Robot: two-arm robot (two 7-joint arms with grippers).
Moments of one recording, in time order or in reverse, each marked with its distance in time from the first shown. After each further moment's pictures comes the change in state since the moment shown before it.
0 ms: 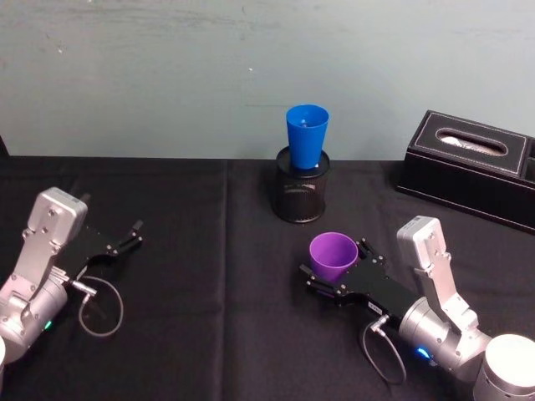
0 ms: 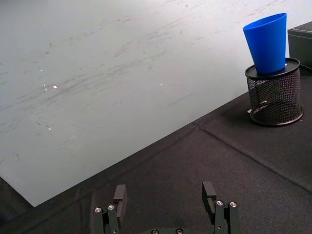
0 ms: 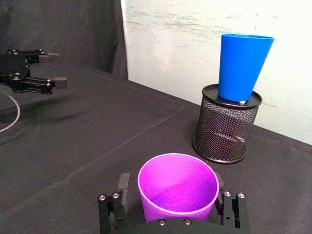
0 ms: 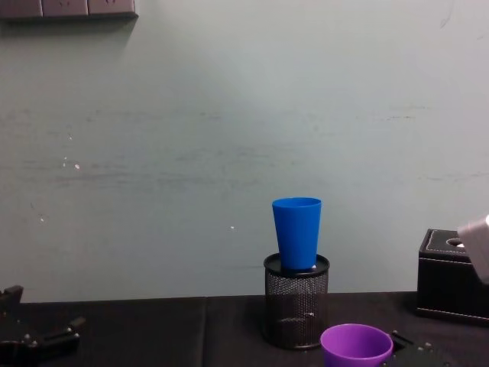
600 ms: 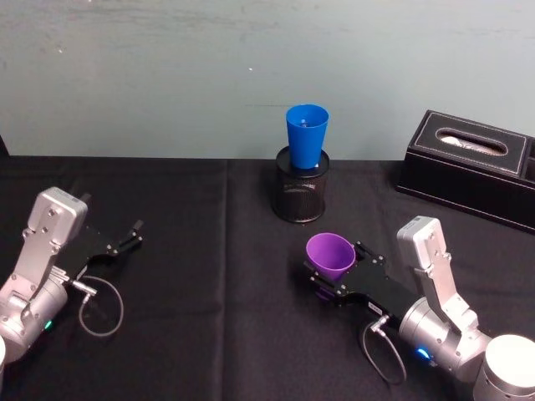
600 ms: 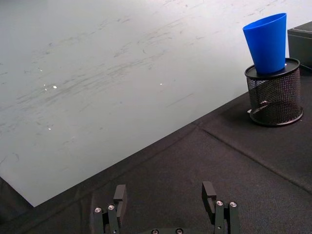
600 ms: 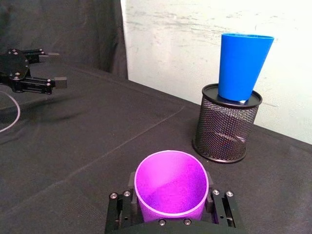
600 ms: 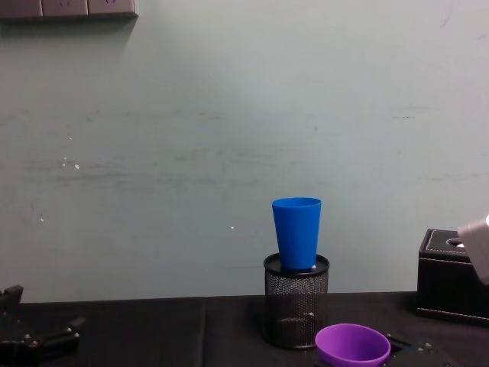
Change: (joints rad) left arm 0.000 0.000 0.000 0.000 0.000 0.000 0.000; right arm -0.001 0.002 -0.002 -0.003 0.002 0.002 -0.003
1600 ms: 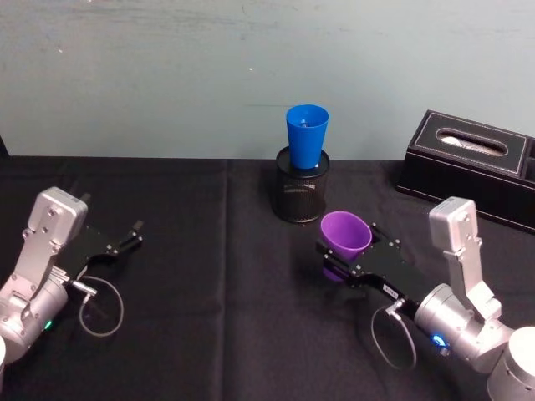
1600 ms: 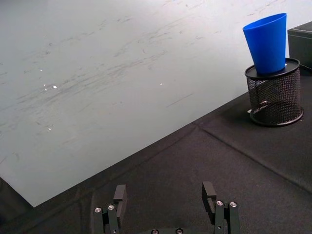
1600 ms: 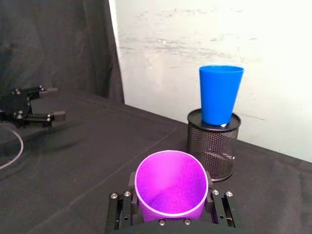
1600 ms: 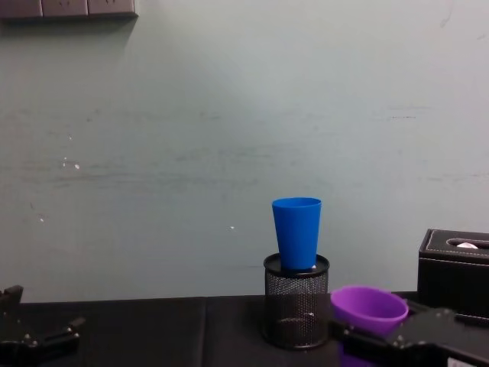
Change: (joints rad) left arm 0.000 0.000 0.000 0.000 0.000 0.000 0.000; right arm -0.044 -0.005 0.083 -0.089 0.051 0.027 0.028
